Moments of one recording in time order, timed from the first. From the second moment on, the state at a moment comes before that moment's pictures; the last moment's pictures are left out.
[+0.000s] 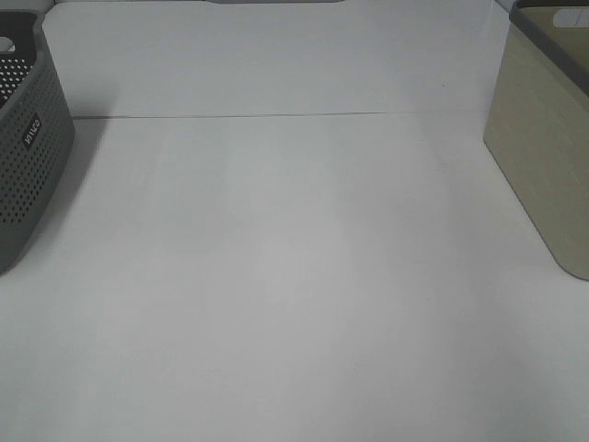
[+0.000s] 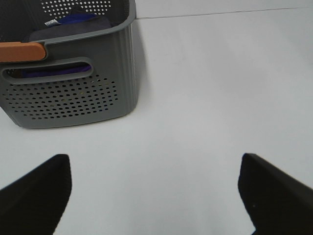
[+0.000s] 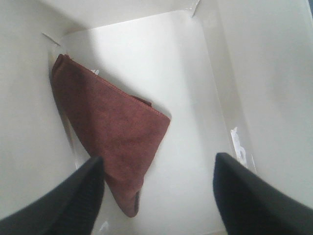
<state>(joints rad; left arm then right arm) -0.04 0.00 -0.50 -0.06 1.06 0.04 -0.27 2.06 -2.08 -0.02 1.21 -0.09</state>
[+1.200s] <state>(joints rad) -0.04 0.00 -0.50 -0.06 1.06 0.04 -0.05 1.43 -1.74 0.12 1.22 -0.10</state>
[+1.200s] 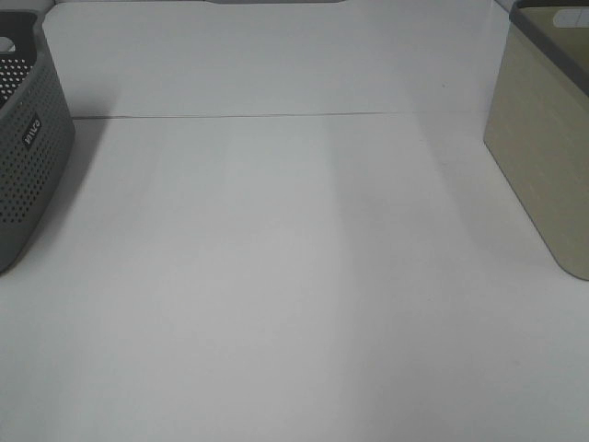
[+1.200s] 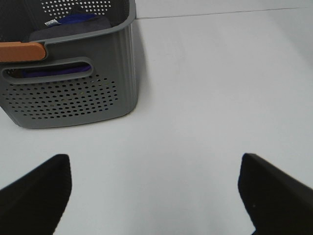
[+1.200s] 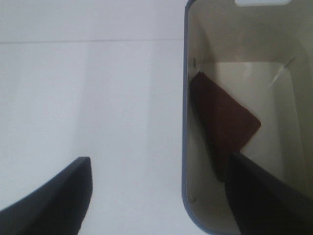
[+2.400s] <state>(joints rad) -0.04 0.00 -0.50 -0.06 1.06 0.04 -0.05 0.00 -0.52 0.05 1.04 -0.10</state>
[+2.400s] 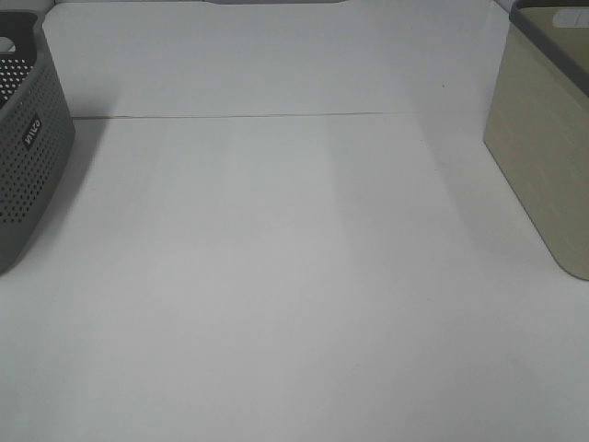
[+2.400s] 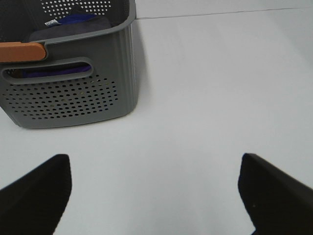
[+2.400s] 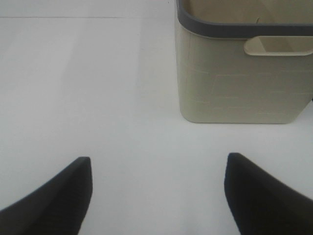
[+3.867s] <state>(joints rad) -0.04 0.00 -0.50 -0.06 1.06 0.04 -0.05 0.00 -0.50 0.04 1.05 -0.10</state>
